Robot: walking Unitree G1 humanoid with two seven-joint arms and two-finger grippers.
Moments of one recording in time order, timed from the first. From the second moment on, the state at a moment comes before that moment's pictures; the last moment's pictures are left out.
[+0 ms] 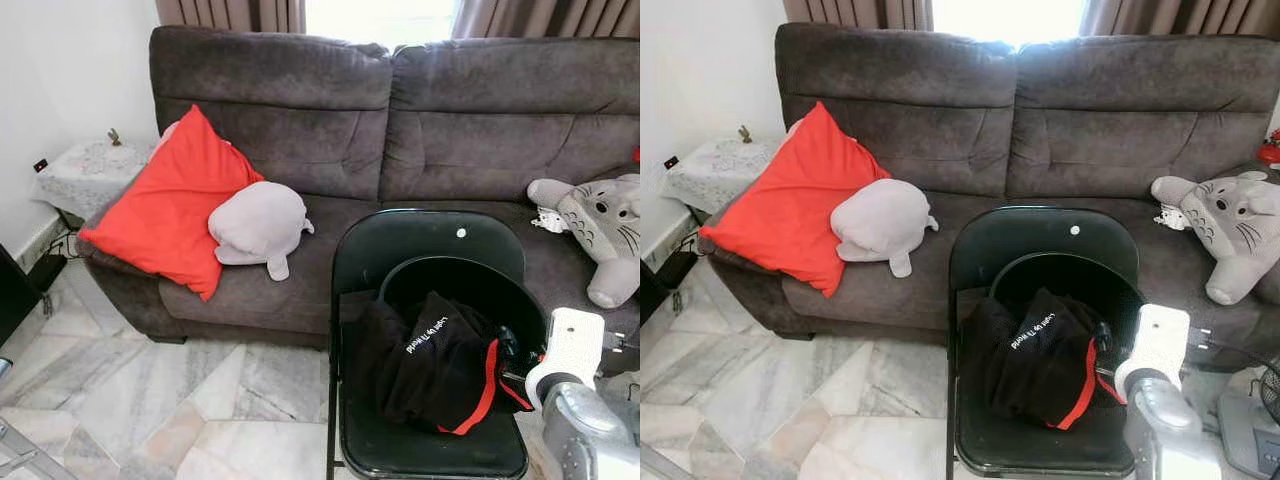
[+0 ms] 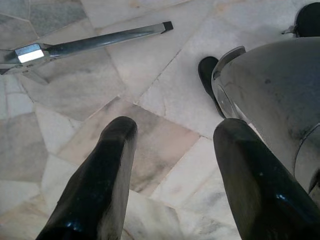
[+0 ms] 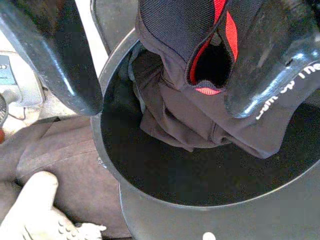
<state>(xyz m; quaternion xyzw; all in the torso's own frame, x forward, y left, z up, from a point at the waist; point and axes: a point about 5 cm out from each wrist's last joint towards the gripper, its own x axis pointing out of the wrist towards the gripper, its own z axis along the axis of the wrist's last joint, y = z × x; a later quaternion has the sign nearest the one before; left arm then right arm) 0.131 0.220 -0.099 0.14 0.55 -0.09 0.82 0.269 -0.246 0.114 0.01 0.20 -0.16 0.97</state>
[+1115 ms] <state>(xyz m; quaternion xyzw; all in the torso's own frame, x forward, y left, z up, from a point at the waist) 0.131 0.220 -0.099 0.14 0.55 -0.09 0.82 0.242 -0.225 0.113 0.03 0.19 -0.23 0.95</state>
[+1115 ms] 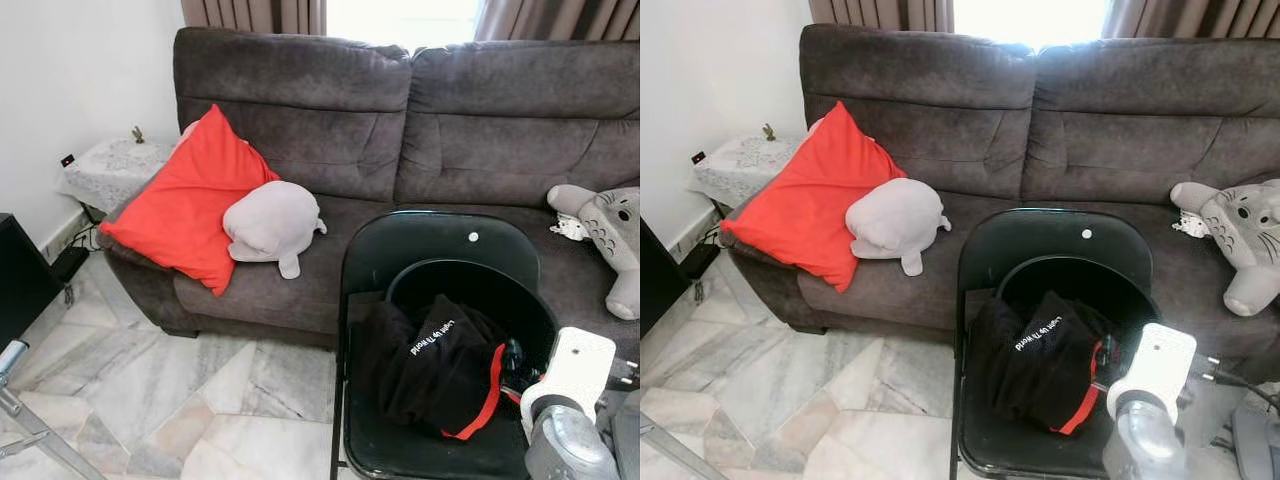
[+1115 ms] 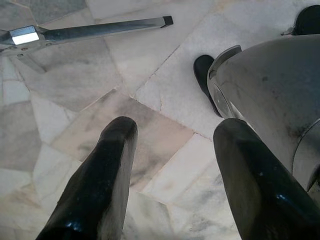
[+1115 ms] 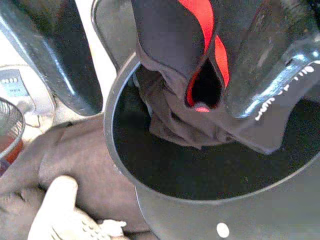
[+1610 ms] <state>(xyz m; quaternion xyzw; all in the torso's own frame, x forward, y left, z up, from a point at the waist) 0.131 0.220 -0.099 0.14 0.55 -0.10 0.82 0.237 -0.235 0.107 0.05 0.21 -0.25 0.94</state>
